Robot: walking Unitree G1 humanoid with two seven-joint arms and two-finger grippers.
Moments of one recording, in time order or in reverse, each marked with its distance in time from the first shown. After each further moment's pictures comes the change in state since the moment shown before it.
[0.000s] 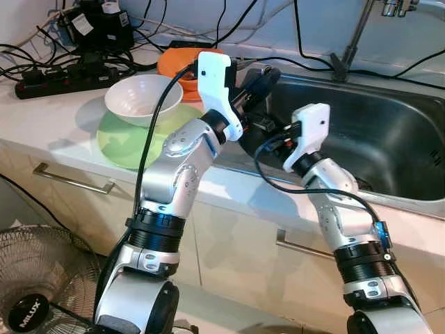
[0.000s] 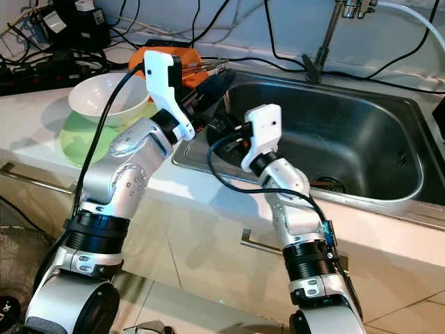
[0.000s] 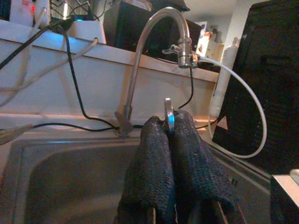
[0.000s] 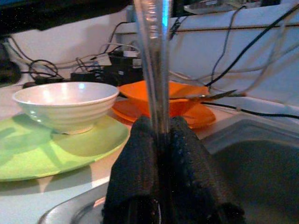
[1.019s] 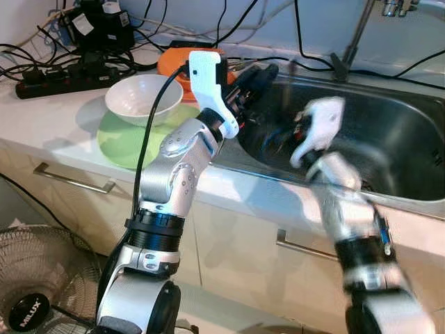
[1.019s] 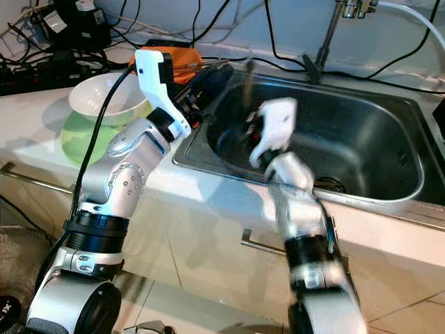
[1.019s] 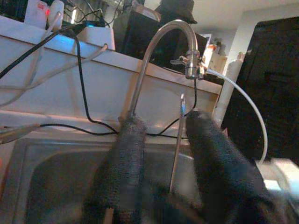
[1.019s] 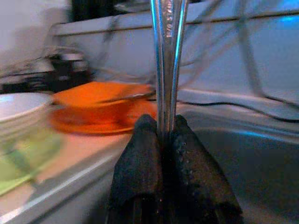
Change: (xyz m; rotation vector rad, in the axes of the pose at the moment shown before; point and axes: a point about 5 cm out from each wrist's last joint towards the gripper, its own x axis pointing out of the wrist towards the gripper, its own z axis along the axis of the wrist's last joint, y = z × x) left arm -0.003 0.006 0.001 -0.060 -0.034 0.032; right arm 0.004 -0.038 0.003 0.003 0.005 -0.279
